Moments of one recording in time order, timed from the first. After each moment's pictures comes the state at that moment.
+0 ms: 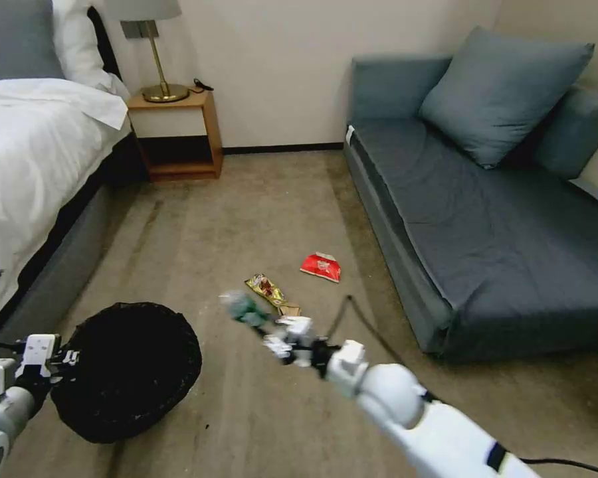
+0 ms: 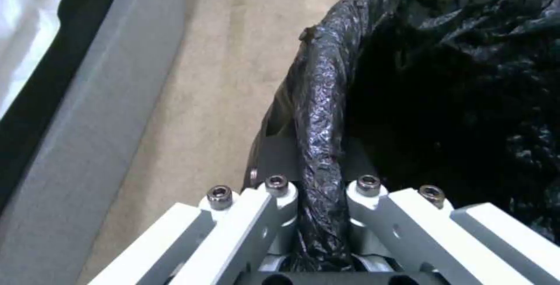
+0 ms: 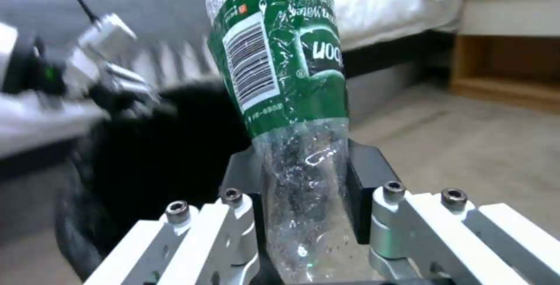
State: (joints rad) left arm 1.74 -1.06 -1.11 -2.06 -0.47 0.60 0.14; right arm -0.91 1.21 -0.36 1.78 0.41 -0.06 -0.20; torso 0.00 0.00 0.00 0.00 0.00
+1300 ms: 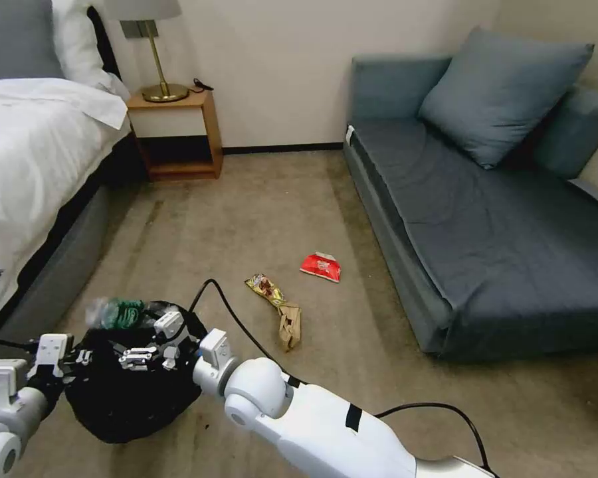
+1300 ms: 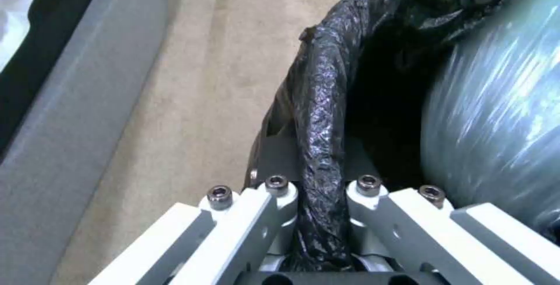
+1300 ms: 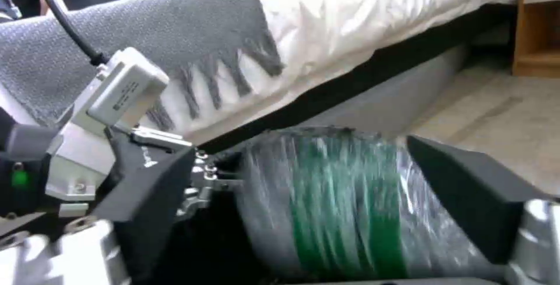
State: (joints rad) left arm 1.74 -1.09 -1.09 -2.11 -0.47 0.61 0.14; right arm -0.76 1.53 -0.56 1.56 0.48 -0.13 0.00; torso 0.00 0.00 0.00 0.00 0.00
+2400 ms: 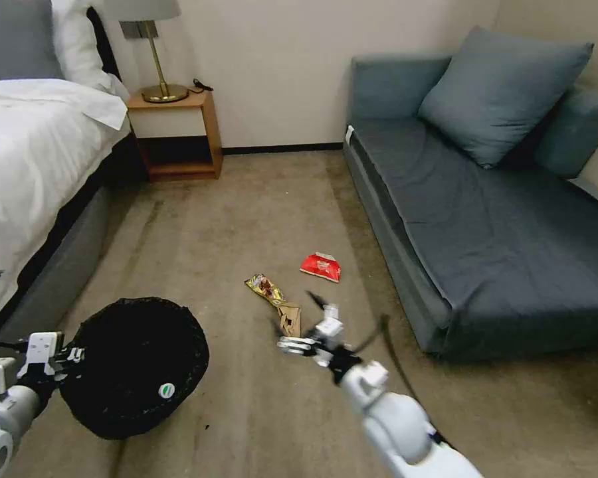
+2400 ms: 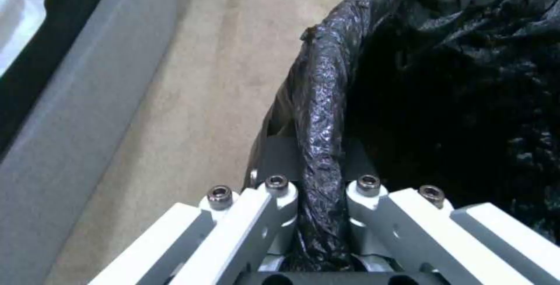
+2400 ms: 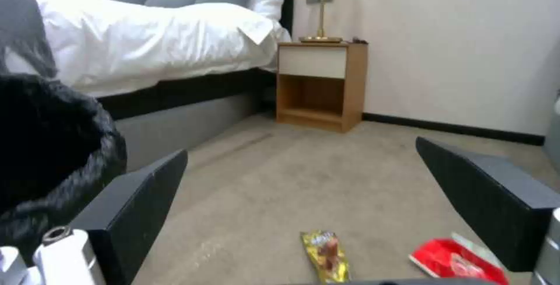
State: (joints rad) left arm 1.72 -1.11 -1.12 -2.08 -0.50 0.61 0.14; right arm -1.37 1.23 0.14 1.82 0.13 0.26 -0.18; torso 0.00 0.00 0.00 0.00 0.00
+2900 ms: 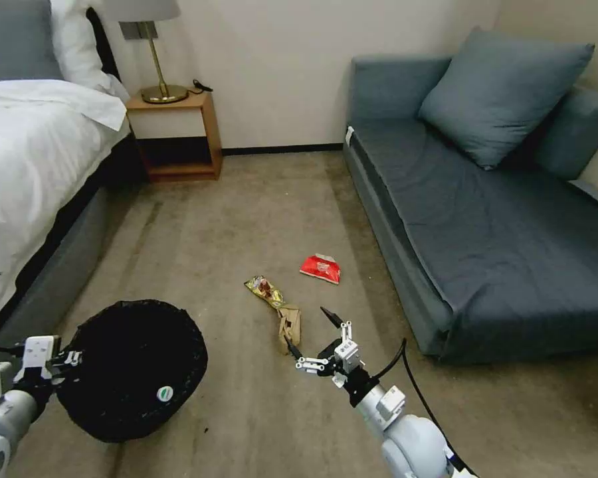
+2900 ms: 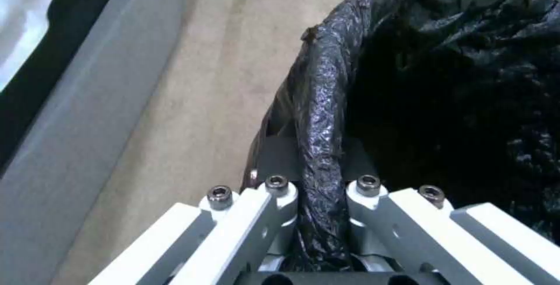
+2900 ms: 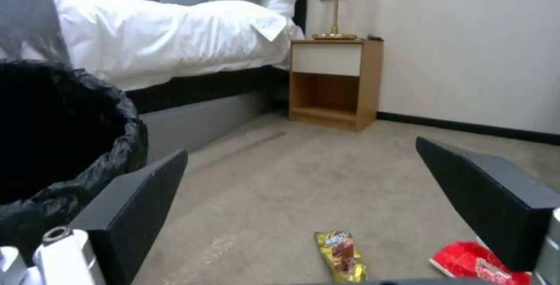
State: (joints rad) left arm 1.73 -1.12 -1.13 -2.09 -0.50 0.61 0.14; right arm -1.39 1.26 0.12 1.79 0.11 0.30 -0.21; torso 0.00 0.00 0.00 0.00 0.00
